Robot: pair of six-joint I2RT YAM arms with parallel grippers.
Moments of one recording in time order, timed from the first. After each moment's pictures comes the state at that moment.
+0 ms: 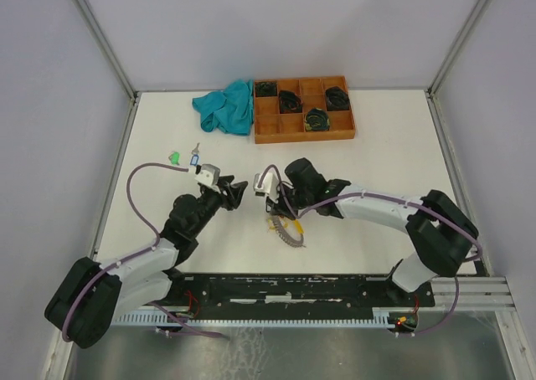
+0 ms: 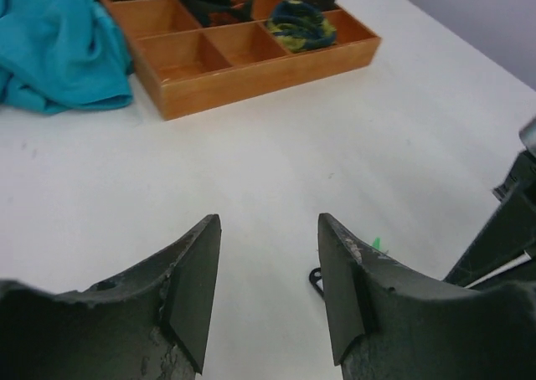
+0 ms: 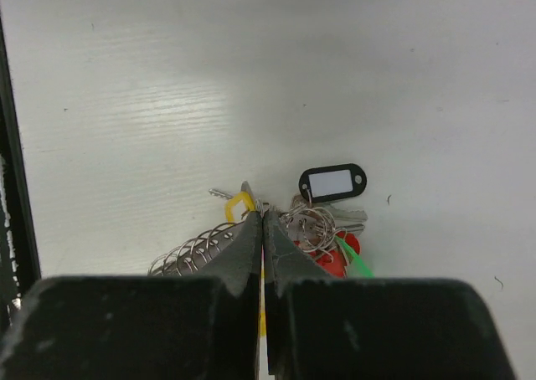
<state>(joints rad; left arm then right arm) -0.55 1.03 0.19 0.84 0.06 -0.17 0.84 1.54 0.90 -0.10 -0.42 -0.40</state>
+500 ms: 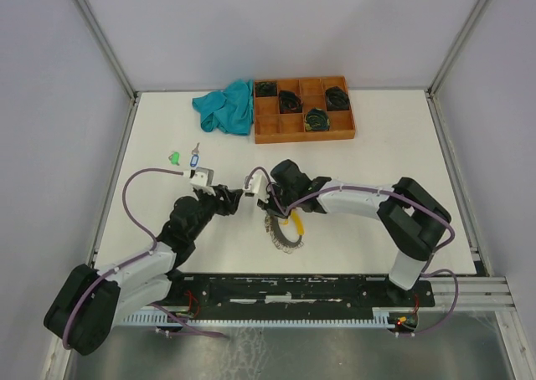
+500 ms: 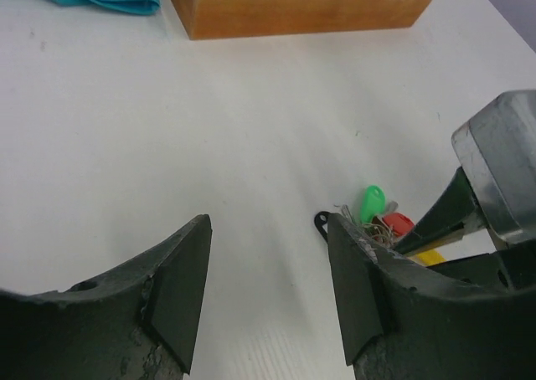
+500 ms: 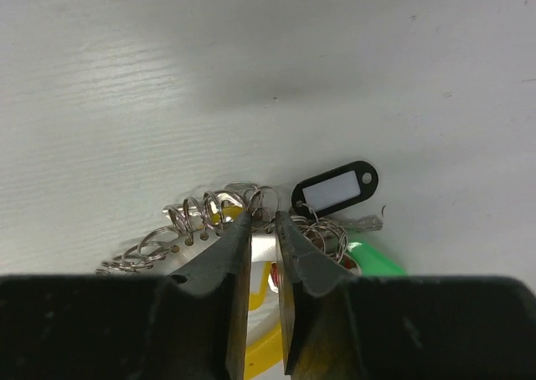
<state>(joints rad) -0.51 0.95 0.14 0.68 -0.05 -0.31 0.88 1.75 1.02 -0.14 -0.29 -0.41</state>
